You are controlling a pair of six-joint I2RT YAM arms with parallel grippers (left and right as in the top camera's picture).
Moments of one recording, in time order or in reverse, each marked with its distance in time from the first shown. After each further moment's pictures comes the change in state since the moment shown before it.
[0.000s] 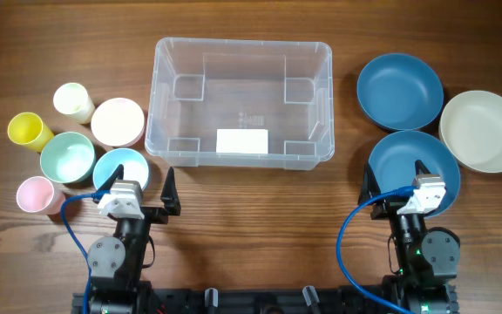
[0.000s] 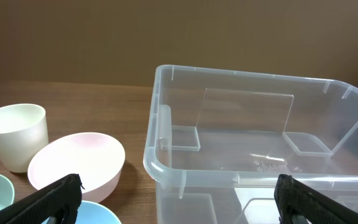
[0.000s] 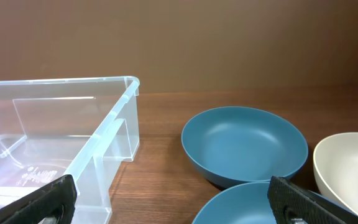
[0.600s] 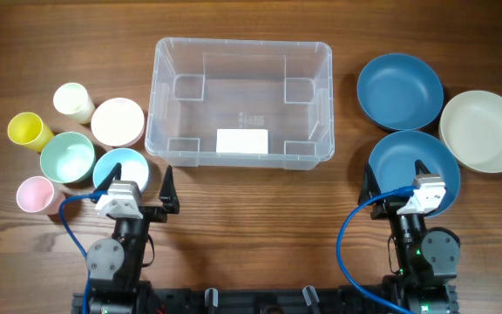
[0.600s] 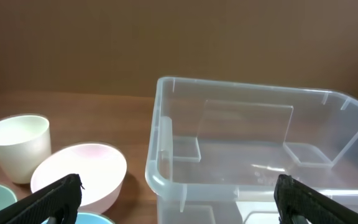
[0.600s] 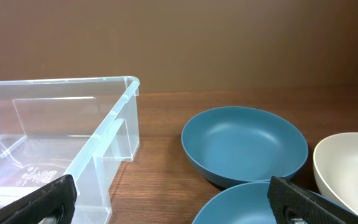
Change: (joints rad) left arm 0.000 0.000 0.003 0.032 -0.010 0.000; right arm 0.000 0.000 0.000 0.000 0.000 0.000
